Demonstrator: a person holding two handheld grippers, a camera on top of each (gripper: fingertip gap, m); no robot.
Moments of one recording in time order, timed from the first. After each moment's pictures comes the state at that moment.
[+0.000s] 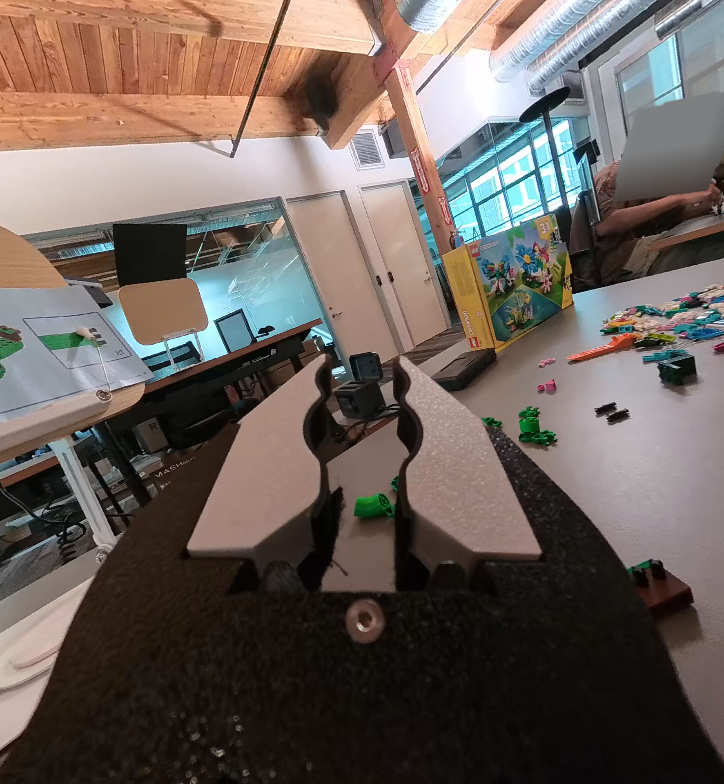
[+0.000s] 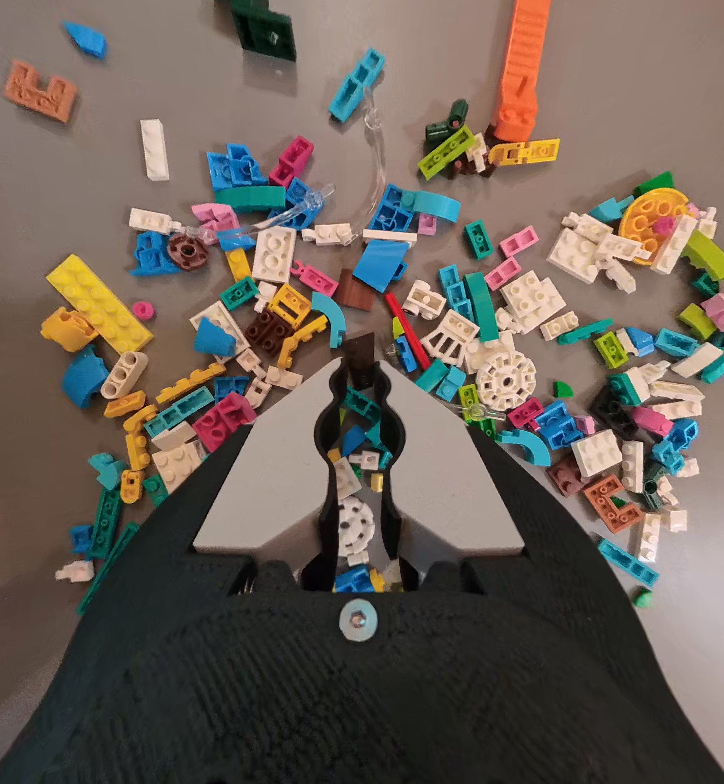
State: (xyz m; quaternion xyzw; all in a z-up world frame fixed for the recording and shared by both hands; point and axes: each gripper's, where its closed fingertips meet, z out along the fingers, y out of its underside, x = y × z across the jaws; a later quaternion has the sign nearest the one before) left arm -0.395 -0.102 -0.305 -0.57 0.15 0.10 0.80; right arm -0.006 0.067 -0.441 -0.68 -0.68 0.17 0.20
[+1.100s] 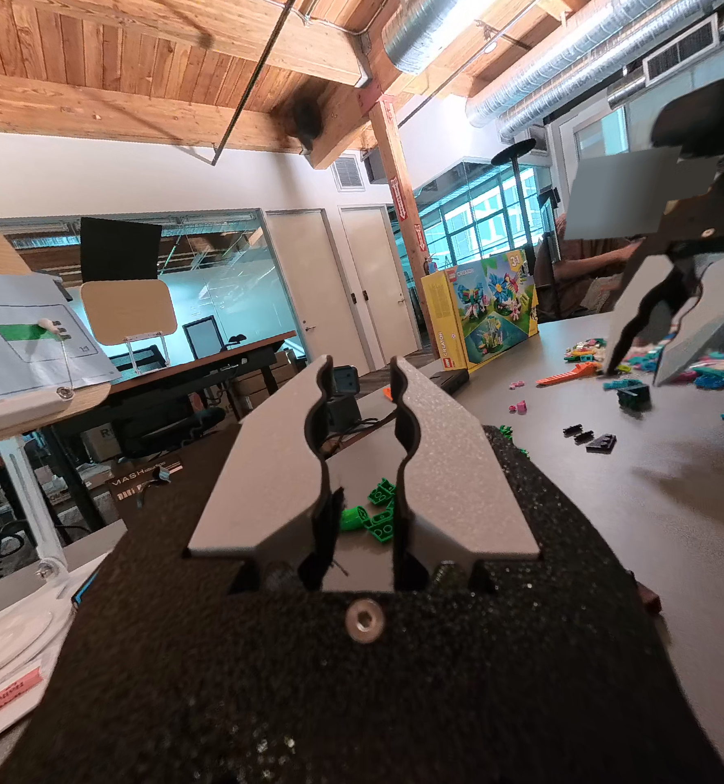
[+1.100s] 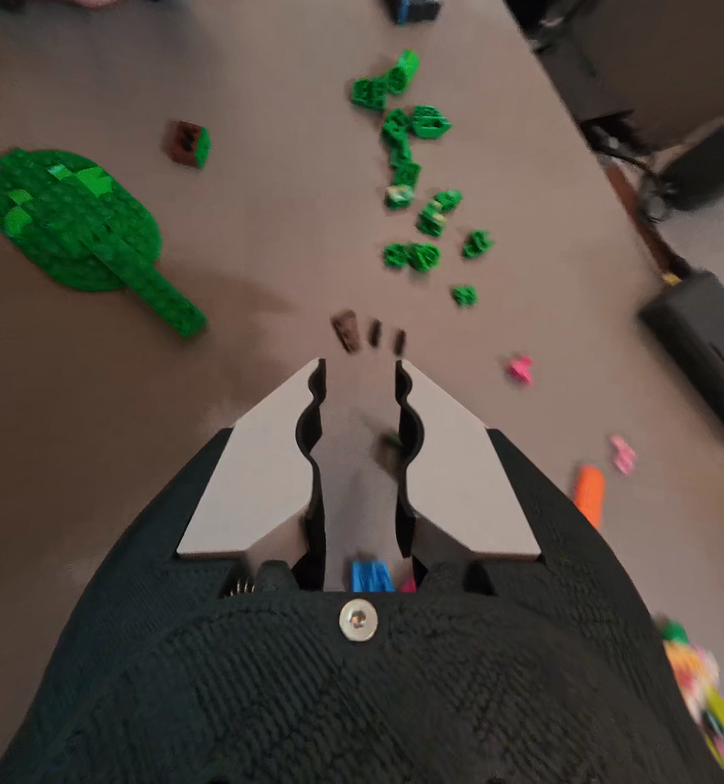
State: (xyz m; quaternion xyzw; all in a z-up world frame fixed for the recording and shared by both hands) left arm -0.392 -0.103 -0.302 -0.56 0.15 0.05 0.82; right arm -0.197 -0.021 -0.393 -0.56 -0.73 0.24 0.31
